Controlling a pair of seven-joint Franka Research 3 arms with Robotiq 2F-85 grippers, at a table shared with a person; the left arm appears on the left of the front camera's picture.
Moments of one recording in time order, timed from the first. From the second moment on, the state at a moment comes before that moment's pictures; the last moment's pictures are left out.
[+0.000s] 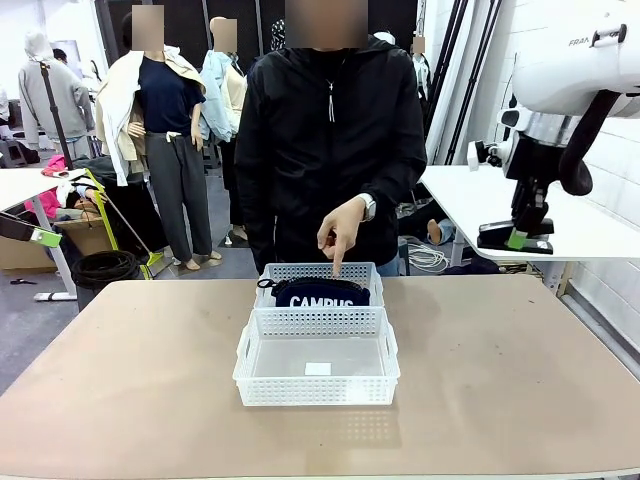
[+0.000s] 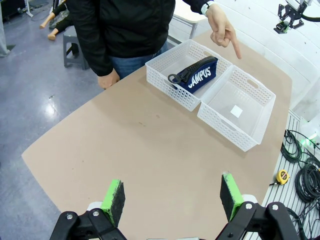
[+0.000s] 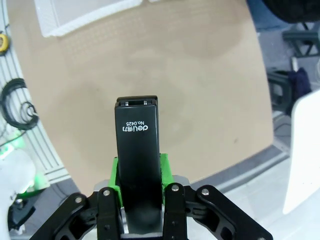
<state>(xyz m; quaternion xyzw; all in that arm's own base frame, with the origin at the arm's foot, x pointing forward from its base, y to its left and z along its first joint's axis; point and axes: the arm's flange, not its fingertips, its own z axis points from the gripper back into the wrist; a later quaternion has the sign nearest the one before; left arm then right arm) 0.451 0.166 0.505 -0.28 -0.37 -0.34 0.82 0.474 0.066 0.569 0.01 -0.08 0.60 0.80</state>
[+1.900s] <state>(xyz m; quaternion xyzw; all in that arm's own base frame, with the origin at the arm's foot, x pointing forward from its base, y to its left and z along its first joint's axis) 0.451 0.165 0.505 -0.28 -0.37 -0.34 0.82 0.445 0.323 0.432 0.09 -0.06 0.72 0.69</state>
